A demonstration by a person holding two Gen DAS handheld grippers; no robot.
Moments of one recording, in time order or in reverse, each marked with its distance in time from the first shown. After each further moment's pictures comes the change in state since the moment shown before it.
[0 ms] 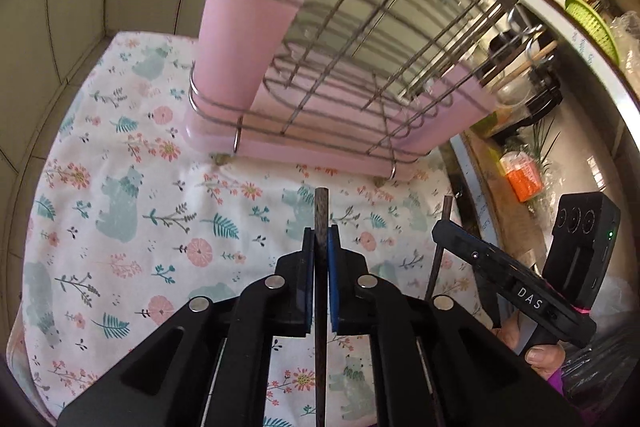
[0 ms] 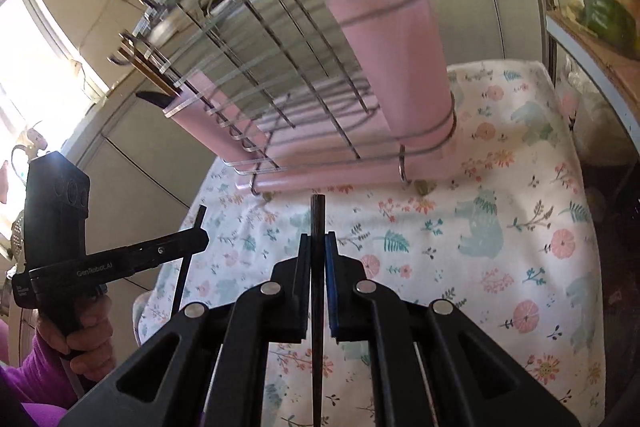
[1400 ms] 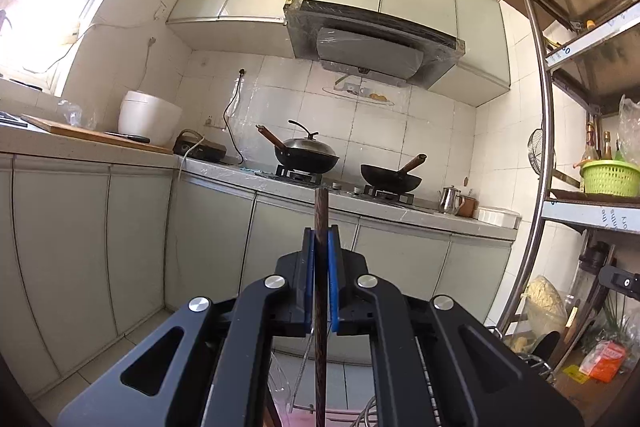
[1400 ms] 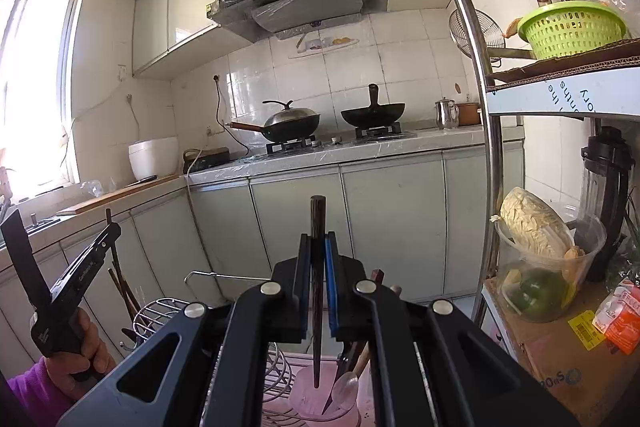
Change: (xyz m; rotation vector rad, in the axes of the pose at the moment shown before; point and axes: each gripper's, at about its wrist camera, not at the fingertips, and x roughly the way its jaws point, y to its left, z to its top) left arm -0.063 -0.054 0.126 0.180 -1.042 0.281; right arm -0.108 0.047 0.148 -0.241 -0.645 -0.235
